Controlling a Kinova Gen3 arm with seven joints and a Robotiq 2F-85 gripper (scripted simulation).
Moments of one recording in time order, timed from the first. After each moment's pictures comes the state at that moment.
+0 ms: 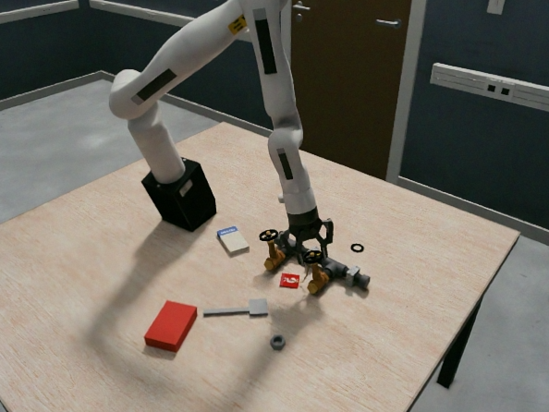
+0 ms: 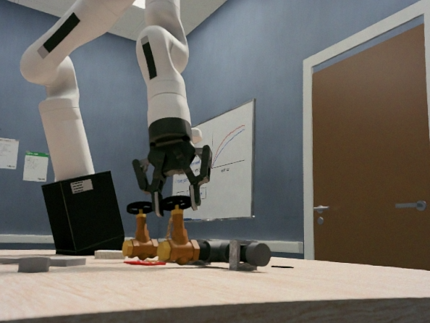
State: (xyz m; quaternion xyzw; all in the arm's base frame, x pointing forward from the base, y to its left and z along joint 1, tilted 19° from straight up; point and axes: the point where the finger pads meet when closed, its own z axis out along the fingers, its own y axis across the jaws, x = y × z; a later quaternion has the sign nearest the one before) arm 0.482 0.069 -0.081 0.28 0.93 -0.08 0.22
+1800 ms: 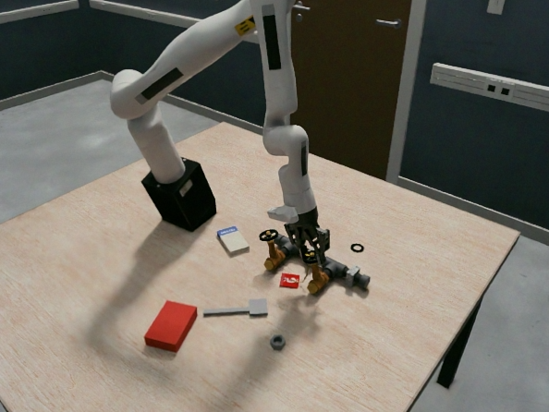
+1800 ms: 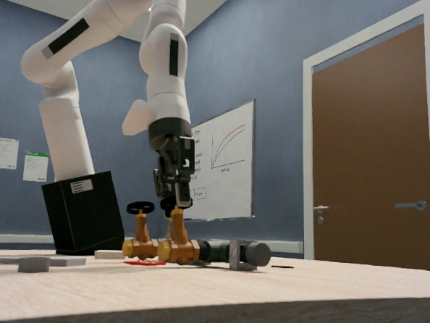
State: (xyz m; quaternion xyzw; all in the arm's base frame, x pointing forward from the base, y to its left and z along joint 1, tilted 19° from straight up) arm 0.482 0.069 -0.081 -0.71 0.67 -0.23 0.03
